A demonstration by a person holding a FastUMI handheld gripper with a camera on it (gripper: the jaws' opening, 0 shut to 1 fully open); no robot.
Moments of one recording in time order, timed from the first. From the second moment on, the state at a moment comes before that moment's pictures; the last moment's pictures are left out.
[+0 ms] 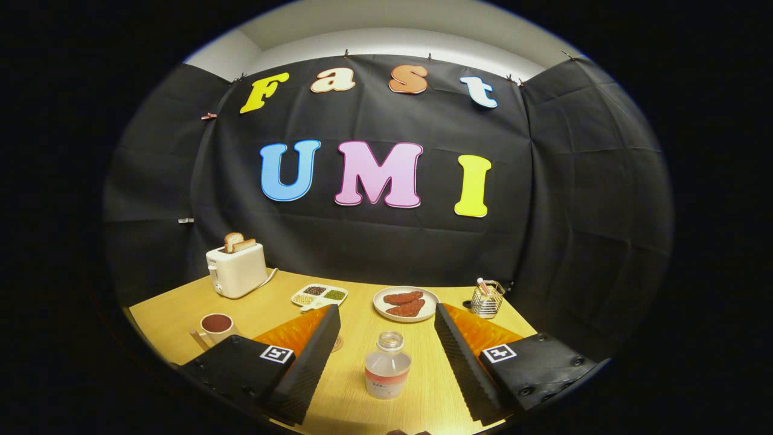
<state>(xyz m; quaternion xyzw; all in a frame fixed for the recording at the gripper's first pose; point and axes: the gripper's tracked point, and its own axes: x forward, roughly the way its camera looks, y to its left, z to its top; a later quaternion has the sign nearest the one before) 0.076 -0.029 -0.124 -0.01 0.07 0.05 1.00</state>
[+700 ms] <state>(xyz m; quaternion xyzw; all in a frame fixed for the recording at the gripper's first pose) 0.110 -0.031 -0.208 -0.01 0.09 0.10 0.99</state>
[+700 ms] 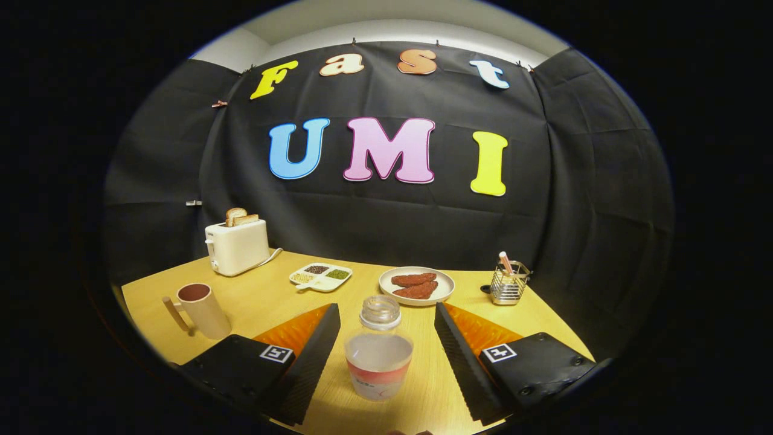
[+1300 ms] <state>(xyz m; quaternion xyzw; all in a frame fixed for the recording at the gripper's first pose) 0.123 -0.025 -0.259 0.05 0.11 0.08 0.99</state>
